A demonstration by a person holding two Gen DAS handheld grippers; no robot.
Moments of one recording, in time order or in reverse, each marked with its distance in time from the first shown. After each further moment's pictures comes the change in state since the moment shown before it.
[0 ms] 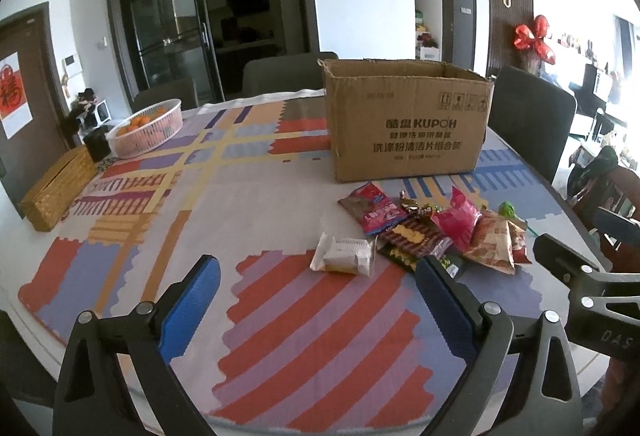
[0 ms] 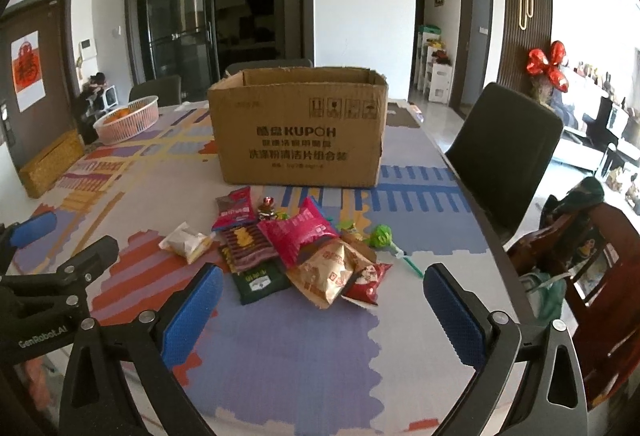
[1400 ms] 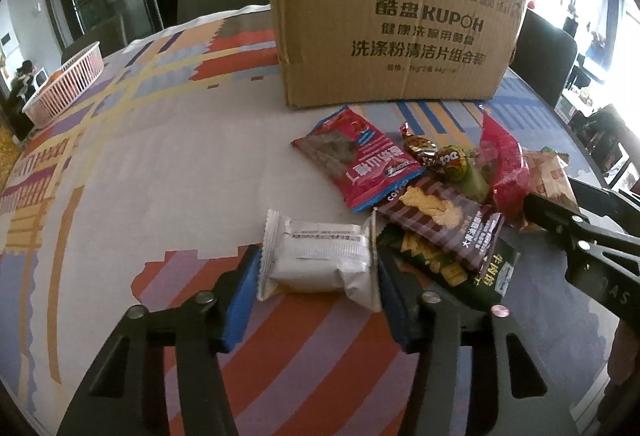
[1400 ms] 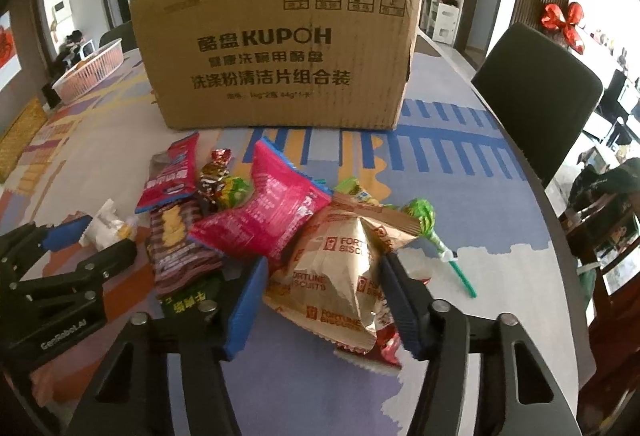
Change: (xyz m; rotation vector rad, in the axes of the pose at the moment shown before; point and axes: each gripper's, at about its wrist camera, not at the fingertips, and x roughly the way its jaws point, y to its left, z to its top) left arm 0.142 -0.016 0.000 0.066 0.280 -0.158; right arm 0.131 -0.004 0.008 -0.001 0.250 -0.023
